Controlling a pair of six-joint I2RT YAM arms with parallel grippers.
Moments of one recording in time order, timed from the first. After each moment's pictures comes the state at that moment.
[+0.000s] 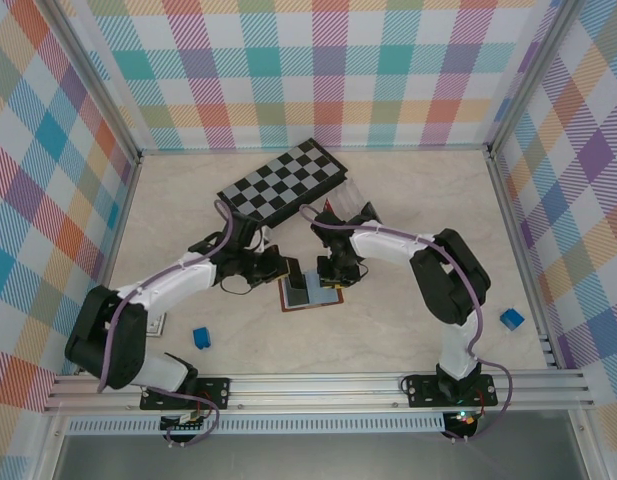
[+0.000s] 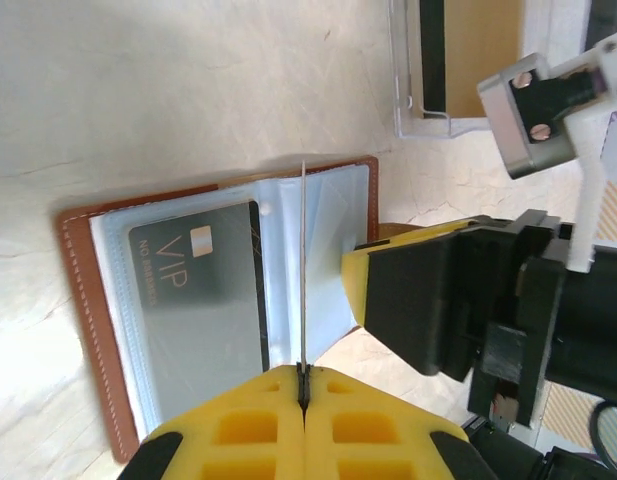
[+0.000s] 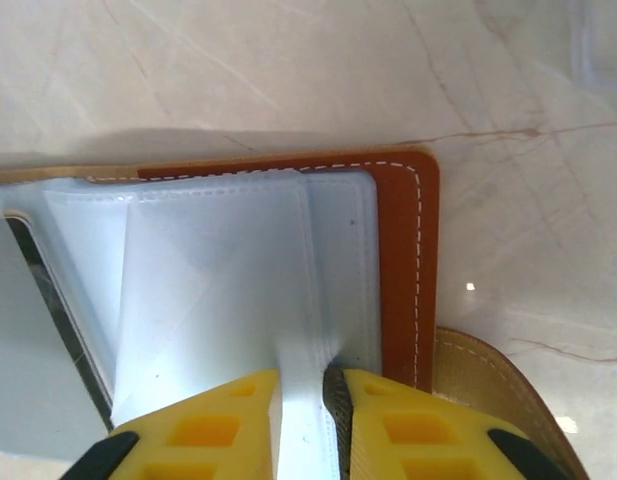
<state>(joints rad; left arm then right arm) -0.47 1.40 0.84 -0.39 0.47 -0.79 0.74 1.93 1.31 -0.80 -0.18 0.66</state>
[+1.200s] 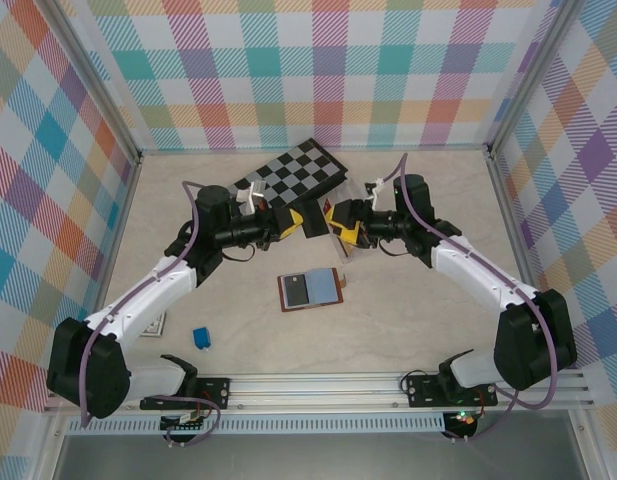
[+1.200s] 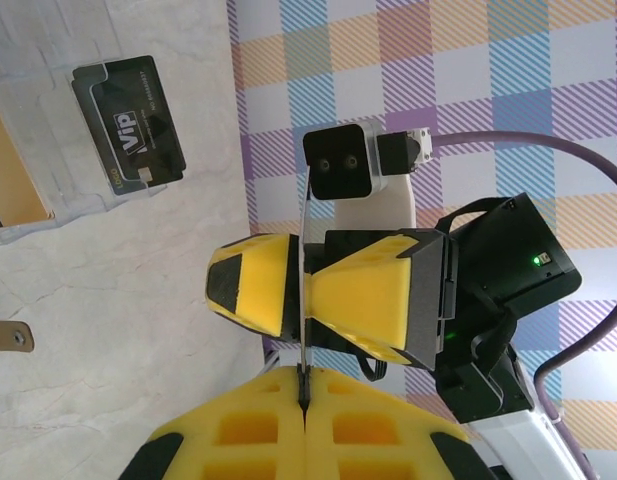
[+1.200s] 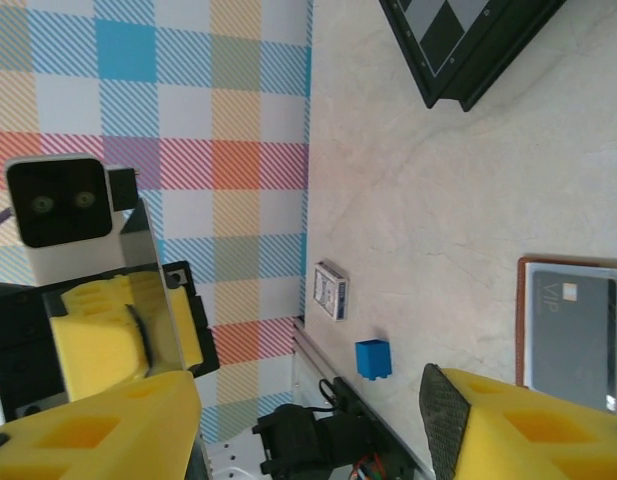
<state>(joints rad) -0.43 1.26 0.90 0.10 0.74 -1.18 0.43 1.39 0.98 -0.08 -0.83 1.06</state>
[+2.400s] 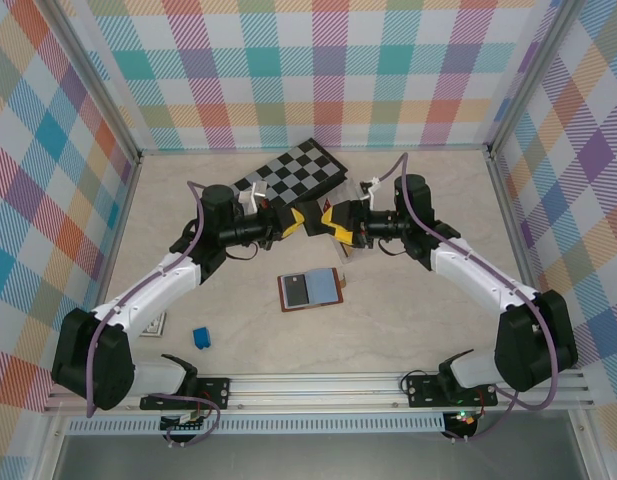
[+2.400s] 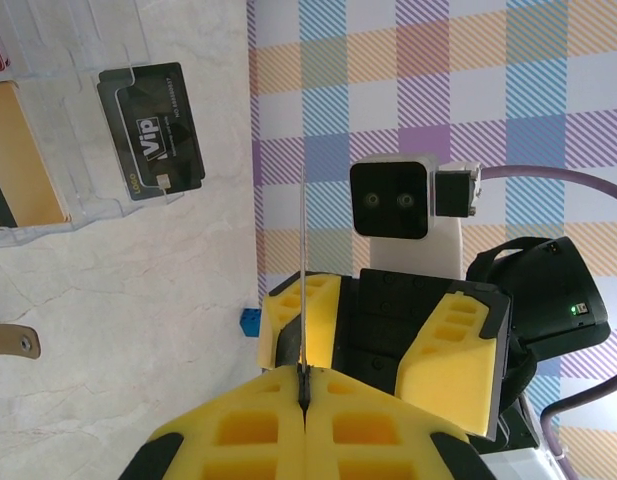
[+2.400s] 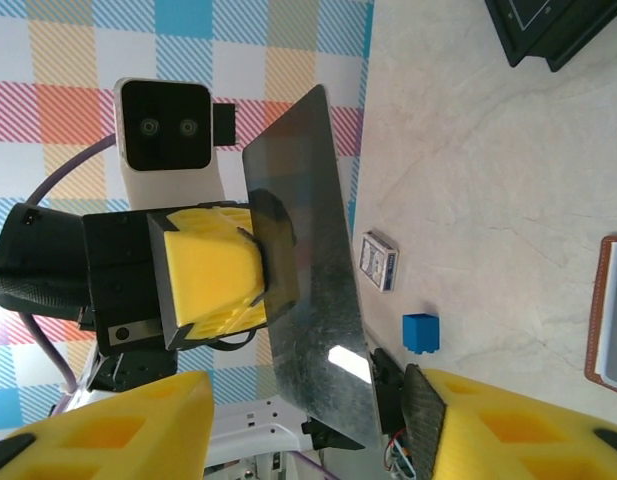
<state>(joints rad) -0.42 1.31 0.90 0.13 0.72 -1.22 0.43 1.38 0.96 0.04 -0.94 1.12</state>
